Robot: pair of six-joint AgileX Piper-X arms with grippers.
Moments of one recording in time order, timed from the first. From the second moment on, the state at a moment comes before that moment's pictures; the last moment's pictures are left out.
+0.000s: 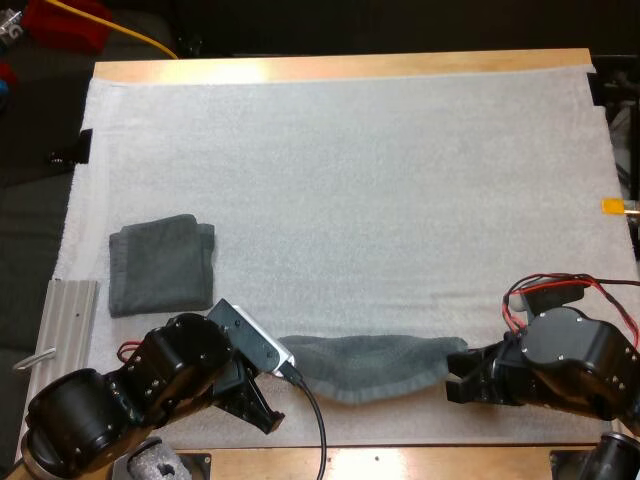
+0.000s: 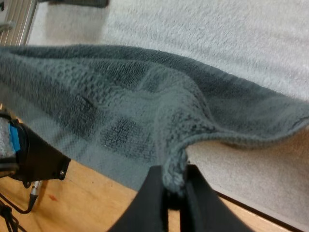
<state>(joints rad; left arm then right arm) -0.84 0.73 -1.02 1.33 0.01 -1.93 1.01 0.81 -1.07 1.21 -0.04 -1.10</state>
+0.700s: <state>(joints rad) -0.46 1.22 -1.03 1.01 0.25 -1.78 0.56 1.27 -1.07 0.95 -0.10 -1.32</state>
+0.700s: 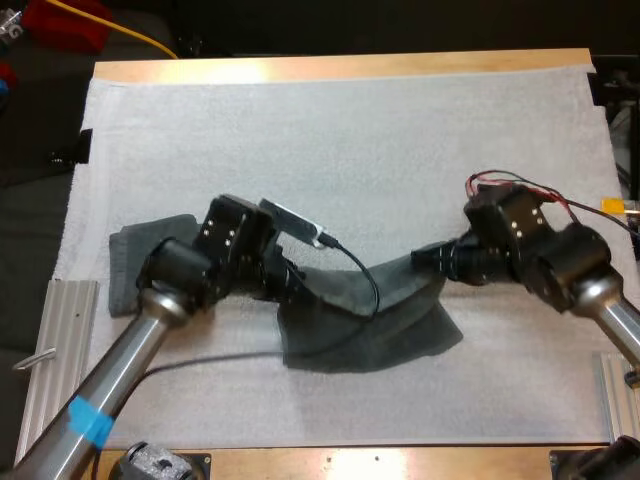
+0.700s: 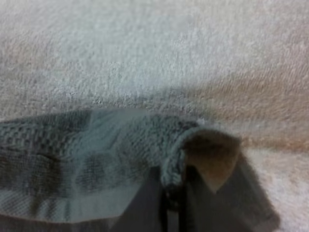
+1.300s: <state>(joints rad) -0.21 1.56 -1.03 0.71 0.37 -1.89 0.31 1.58 -1.07 0.63 -0.33 -1.08</state>
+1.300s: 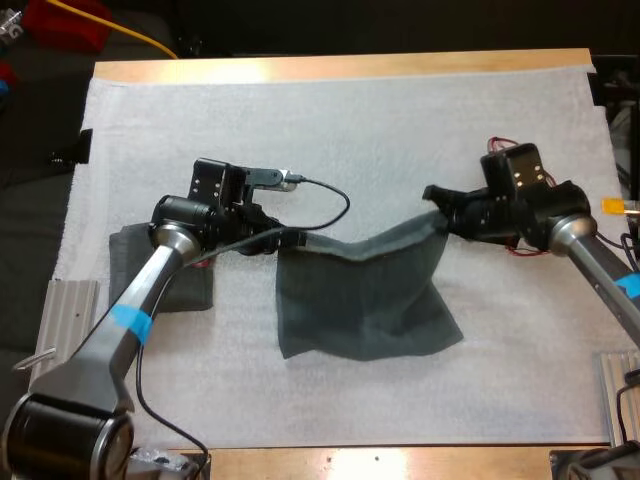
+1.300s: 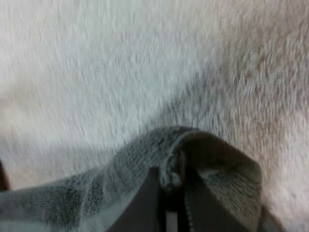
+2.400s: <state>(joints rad) -0.20 1.69 -1.03 0.44 0.39 -1.99 0.25 1.74 -1.07 0.23 -0.44 -0.89</state>
